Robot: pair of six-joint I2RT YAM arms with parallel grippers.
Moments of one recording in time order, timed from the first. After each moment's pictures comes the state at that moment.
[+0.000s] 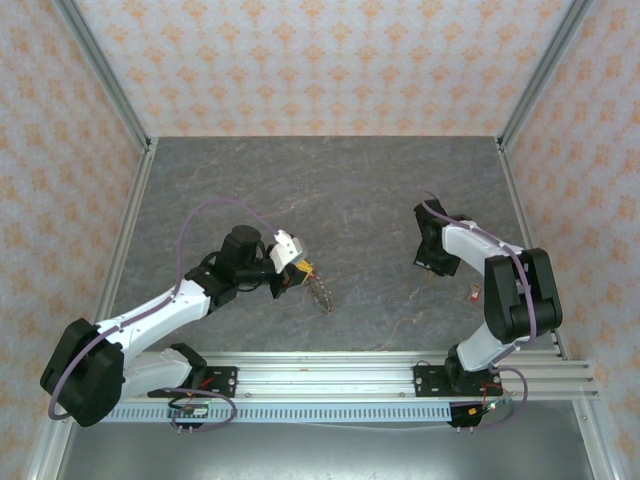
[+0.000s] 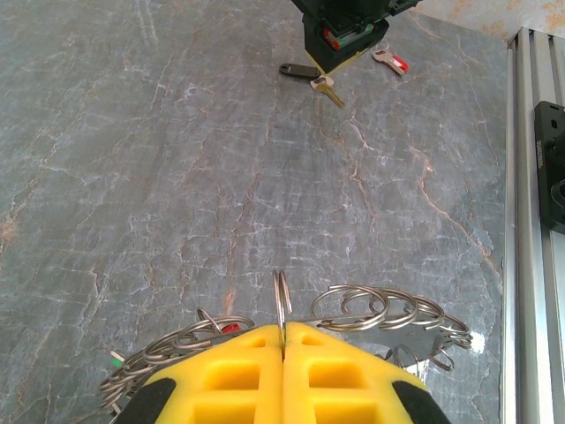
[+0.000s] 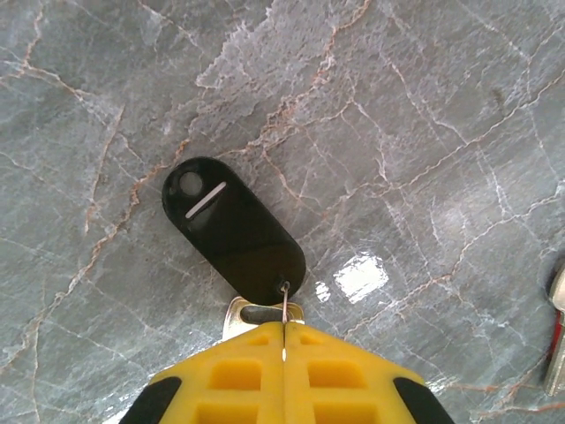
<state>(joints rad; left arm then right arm) -0.54 1.14 0.58 -0.02 0.55 0.19 0.19 1.59 0.91 -0.77 0.26 0.67</state>
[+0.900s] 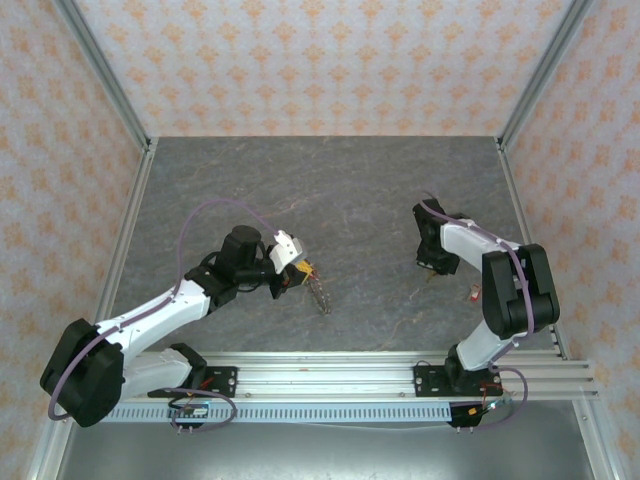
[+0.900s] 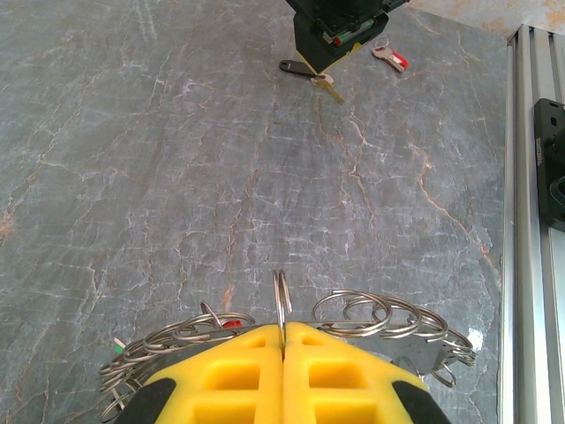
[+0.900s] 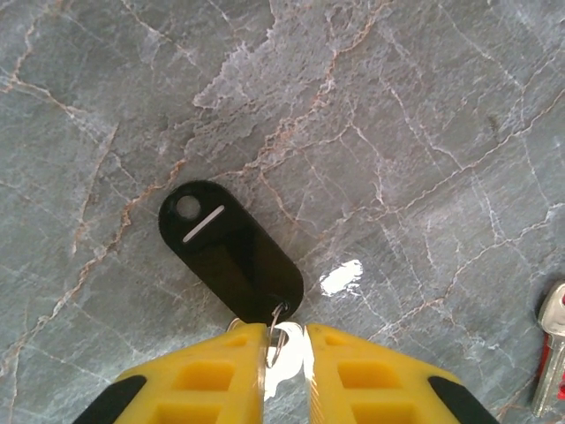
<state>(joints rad) -0.54 1.14 0.58 -0.03 0.55 0.19 0.19 1.62 0.92 -0.77 0.29 0.64</state>
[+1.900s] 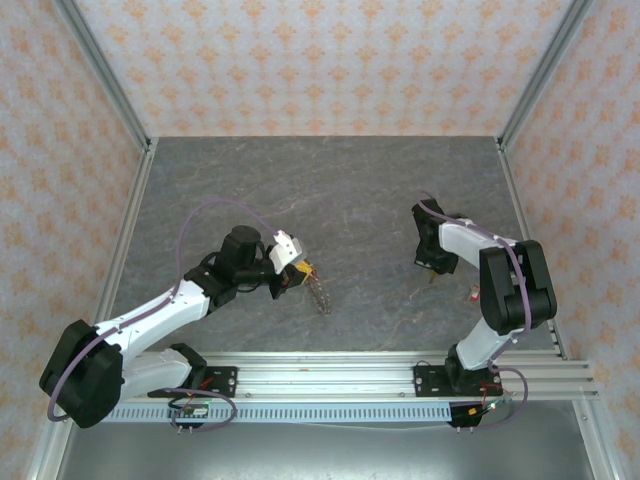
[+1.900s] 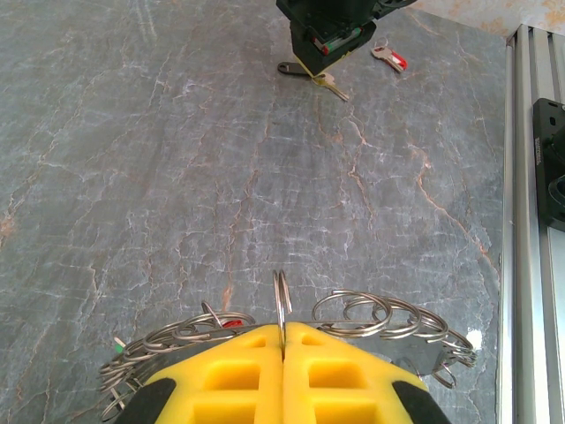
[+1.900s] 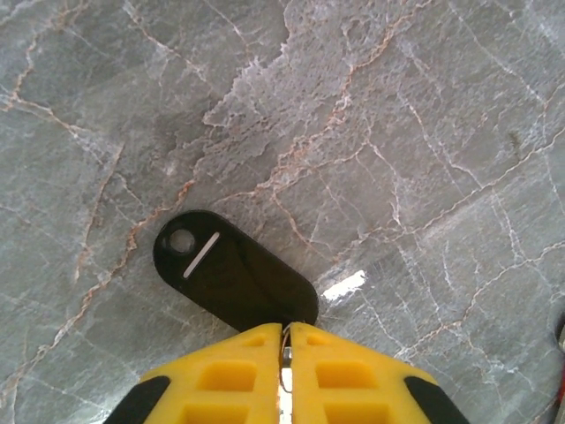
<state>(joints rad) -0.54 1.13 0.58 -0.04 0.55 0.19 0.19 1.65 0.92 -0.73 0.30 0.63</state>
